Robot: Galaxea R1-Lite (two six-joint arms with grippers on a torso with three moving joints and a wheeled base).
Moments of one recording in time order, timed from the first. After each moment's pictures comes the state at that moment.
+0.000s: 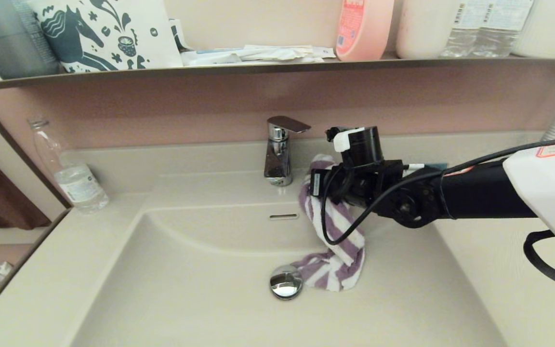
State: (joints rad) left arm 0.00 0.00 0.00 0.00 -0.04 0.04; right arm 0.61 2.19 -1.61 -0.18 -0.23 0.34
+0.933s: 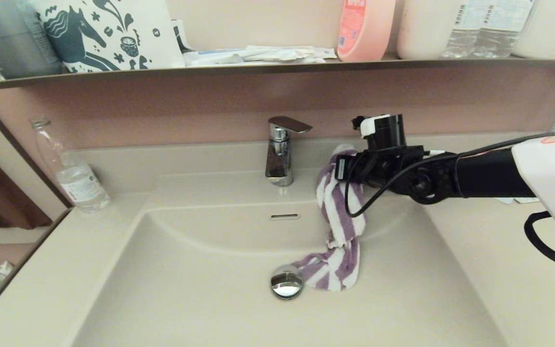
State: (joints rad) left arm 0.00 0.00 0.00 0.00 -0.04 0.04; right arm 0.42 2.22 -1.70 -0.14 -0.22 0.30
